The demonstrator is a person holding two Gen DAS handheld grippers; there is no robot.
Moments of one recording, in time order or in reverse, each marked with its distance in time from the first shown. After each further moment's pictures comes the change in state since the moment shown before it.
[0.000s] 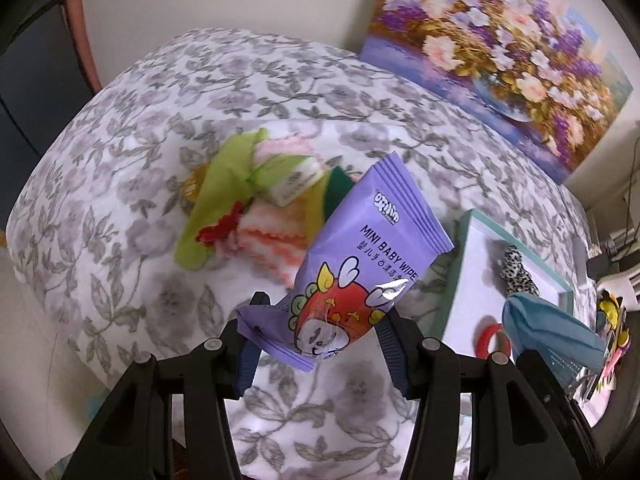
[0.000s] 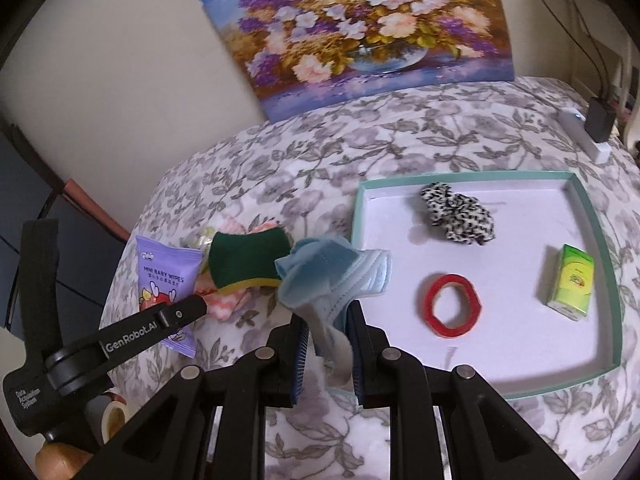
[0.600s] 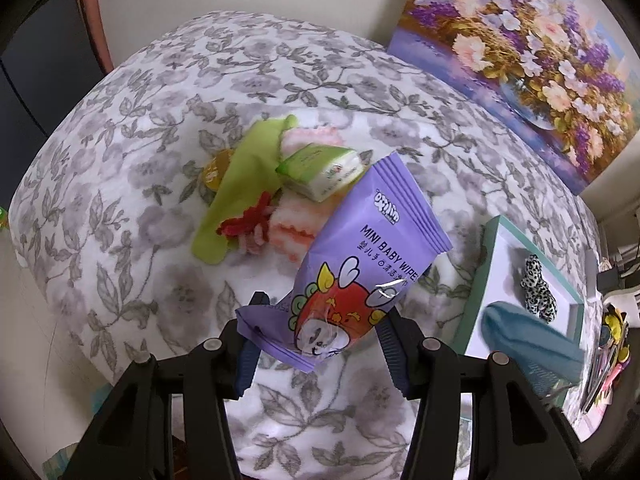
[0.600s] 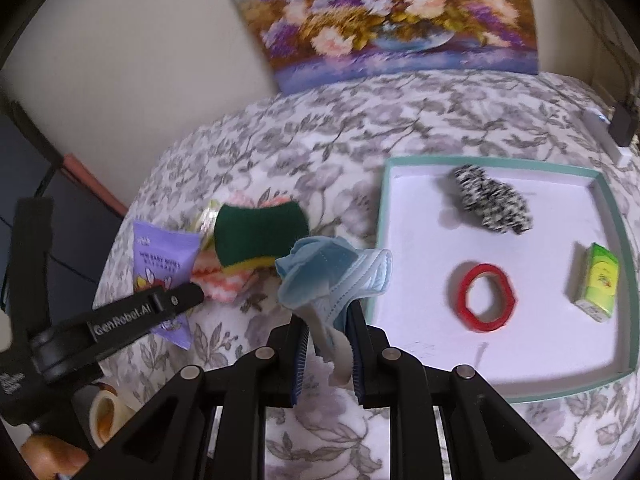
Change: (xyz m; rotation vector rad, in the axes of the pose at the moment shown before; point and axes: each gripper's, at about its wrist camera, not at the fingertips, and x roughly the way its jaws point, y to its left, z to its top) left arm 0.013 0.022 0.006 -0.055 0.034 0.024; right arm 0.034 0.024 -0.008 -0.060 0.077 -0.007
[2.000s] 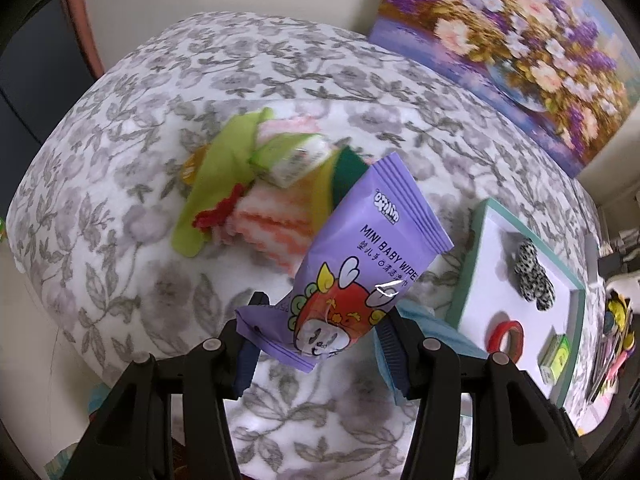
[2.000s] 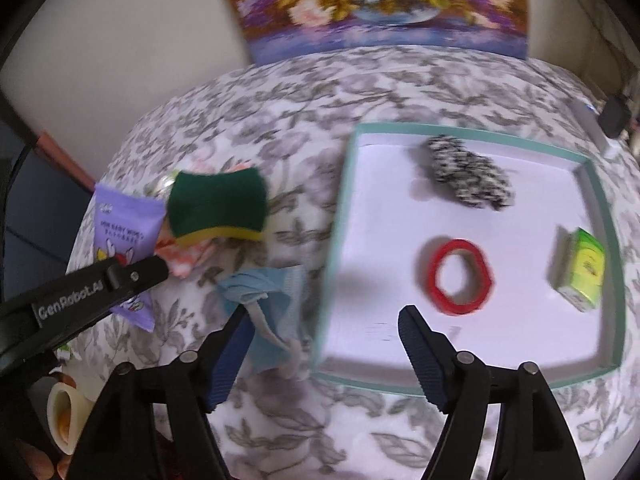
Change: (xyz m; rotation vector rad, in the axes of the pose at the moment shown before) left arm 0.003 -0.031 -0.009 0.056 0.016 -0.002; right arm 0.011 -0.027 -0.006 0.011 0.075 -0.116
